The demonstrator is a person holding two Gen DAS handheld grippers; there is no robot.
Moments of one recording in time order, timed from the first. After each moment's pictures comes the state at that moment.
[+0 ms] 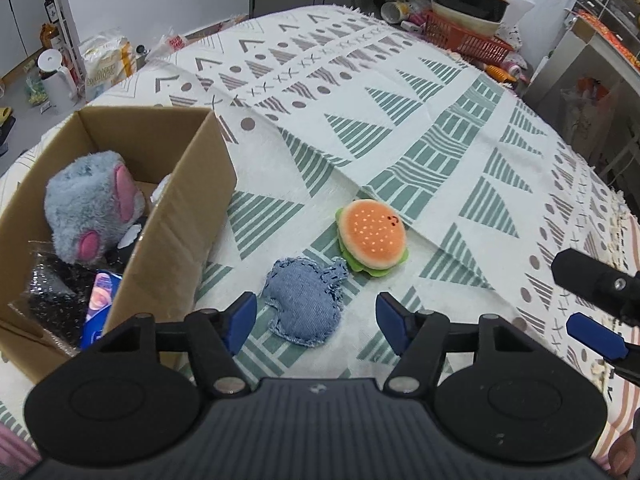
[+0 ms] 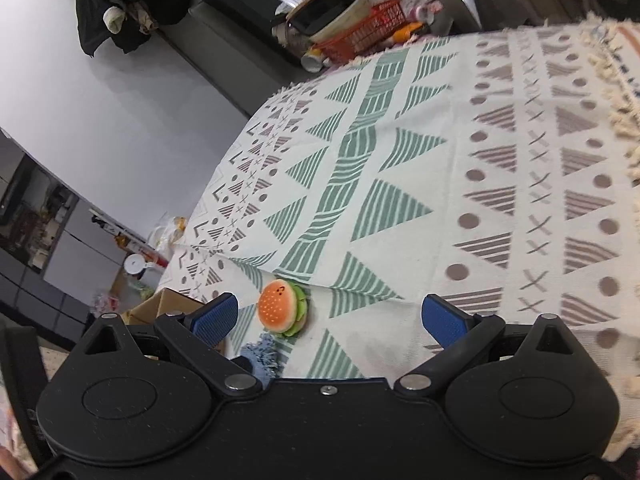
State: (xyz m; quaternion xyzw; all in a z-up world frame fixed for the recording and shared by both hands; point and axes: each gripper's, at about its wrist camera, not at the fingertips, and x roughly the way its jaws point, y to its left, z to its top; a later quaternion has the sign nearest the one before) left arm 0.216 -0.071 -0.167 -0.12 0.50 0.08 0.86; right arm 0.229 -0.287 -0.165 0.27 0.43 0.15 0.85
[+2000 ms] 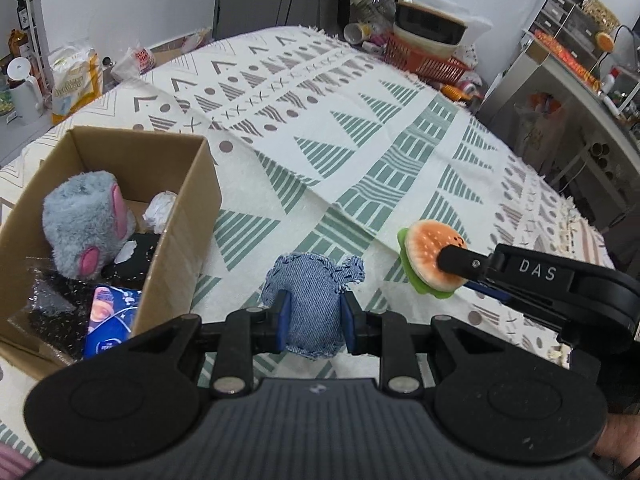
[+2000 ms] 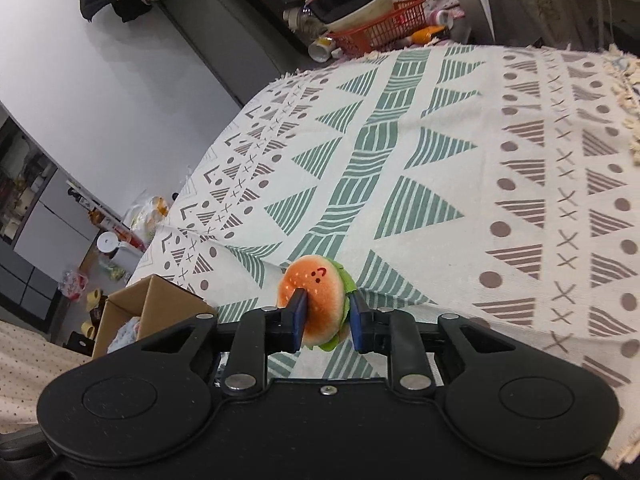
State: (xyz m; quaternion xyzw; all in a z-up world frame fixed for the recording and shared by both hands) left arm 0.192 -0.053 -0.133 -0.14 0.47 0.02 0.87; right arm 0.236 -0.237 -0.152 0.20 0.43 0.12 0.87
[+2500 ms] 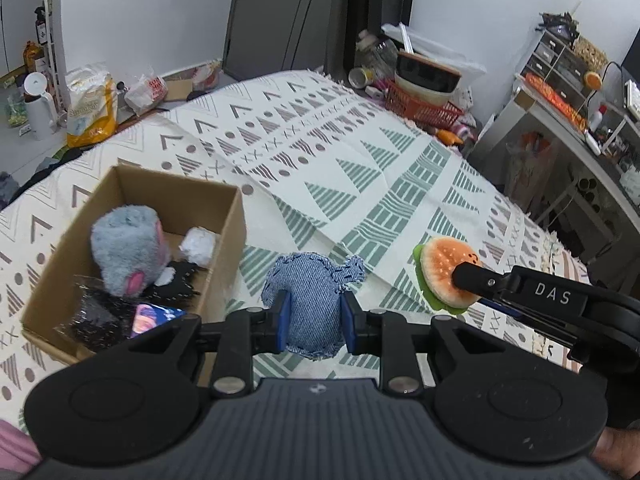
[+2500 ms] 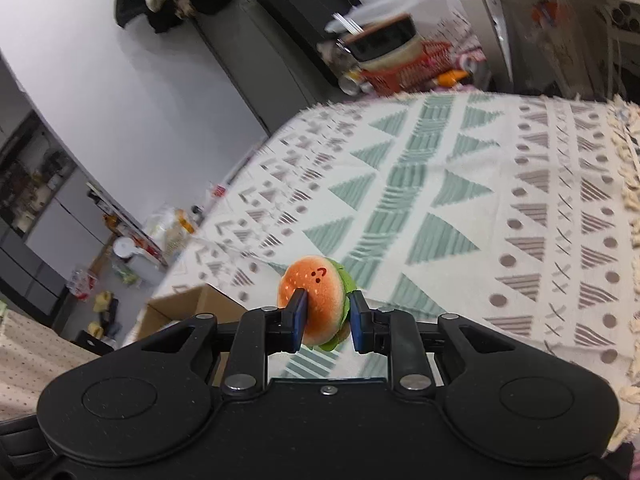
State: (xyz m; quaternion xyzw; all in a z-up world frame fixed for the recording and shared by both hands) left arm 0.161 -0.030 -0.085 -0.15 0.42 0.03 0.89; right arm 0.208 -0.228 -0.098 0.18 0.39 0.15 0.89
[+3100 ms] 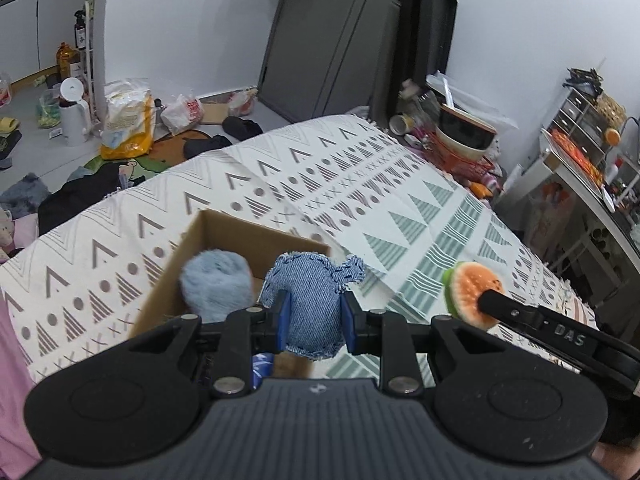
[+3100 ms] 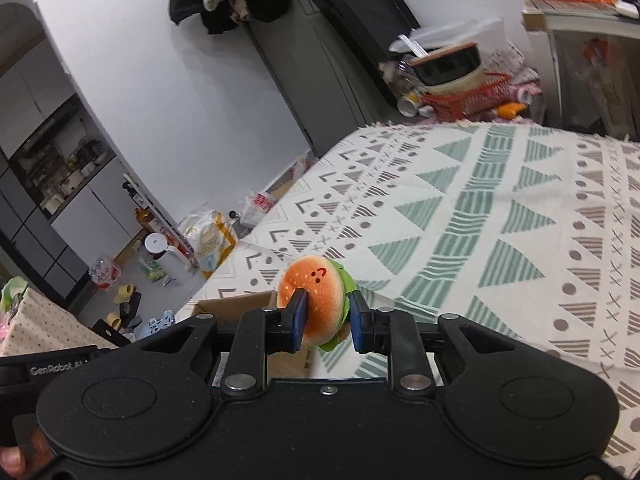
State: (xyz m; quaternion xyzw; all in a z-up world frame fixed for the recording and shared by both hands) left arm 0.143 0.058 -0.055 -0.18 0.38 0.06 0.90; right arm 0.197 -0.170 -0.078 0.15 0.35 0.19 0.90
